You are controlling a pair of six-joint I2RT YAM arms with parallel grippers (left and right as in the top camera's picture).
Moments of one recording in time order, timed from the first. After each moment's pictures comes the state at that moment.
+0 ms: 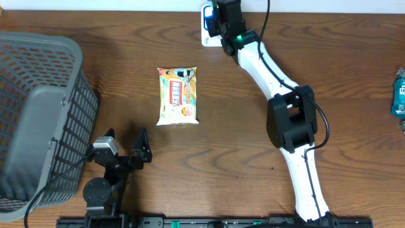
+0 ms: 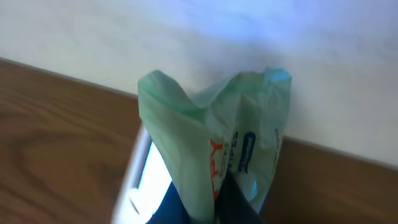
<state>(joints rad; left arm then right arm) 0.02 0.01 0.02 -0.10 0.15 -0.33 0.40 2.51 2.22 -0.26 0.17 0.00</state>
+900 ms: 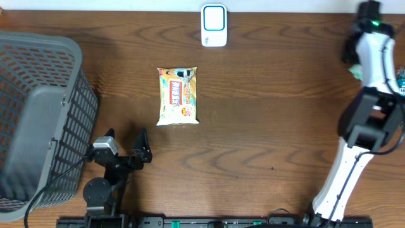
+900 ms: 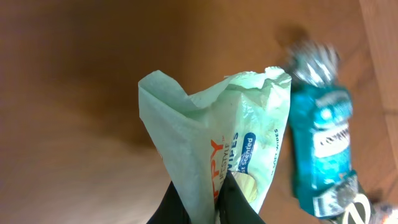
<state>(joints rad) 0.02 0.01 0.02 -0.10 0.15 -0.33 -0.30 2.44 2.21 -0.98 0.47 0.03</state>
